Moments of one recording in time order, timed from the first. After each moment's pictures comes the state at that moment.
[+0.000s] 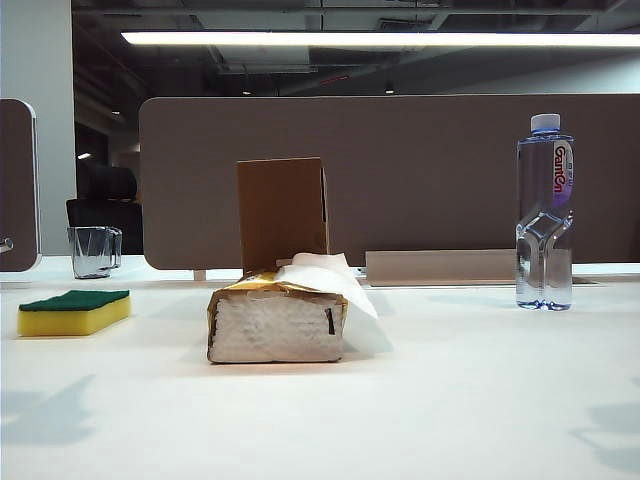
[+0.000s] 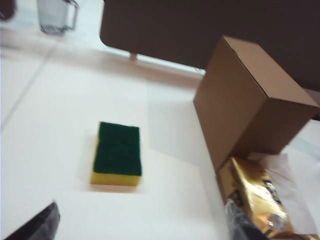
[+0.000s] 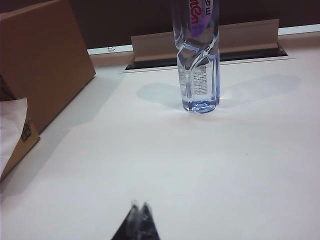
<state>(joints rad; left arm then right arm) -0.03 0.22 0.34 -0.29 0.15 -0.24 -0.04 0.00 0.01 -0.13 -0.26 0.11</state>
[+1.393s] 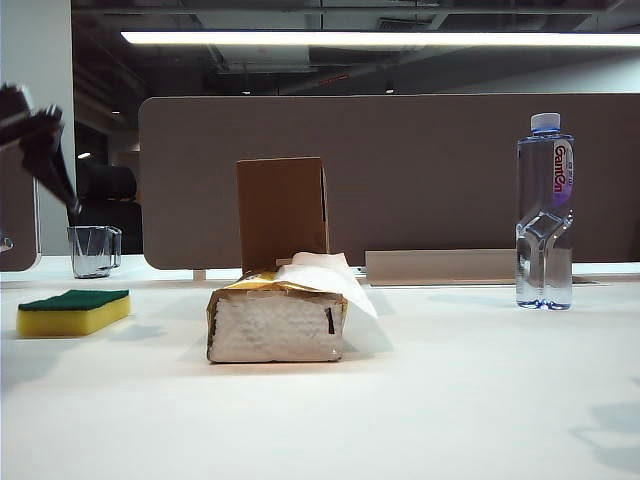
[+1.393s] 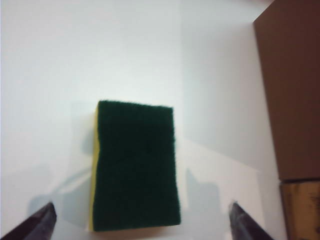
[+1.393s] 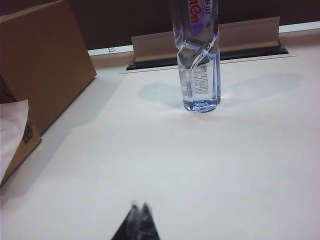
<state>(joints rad) 0.08 1.44 0.90 -0.20 0.35 -0.17 -0.04 0.00 0.01 -0.12 -0.26 0.13</state>
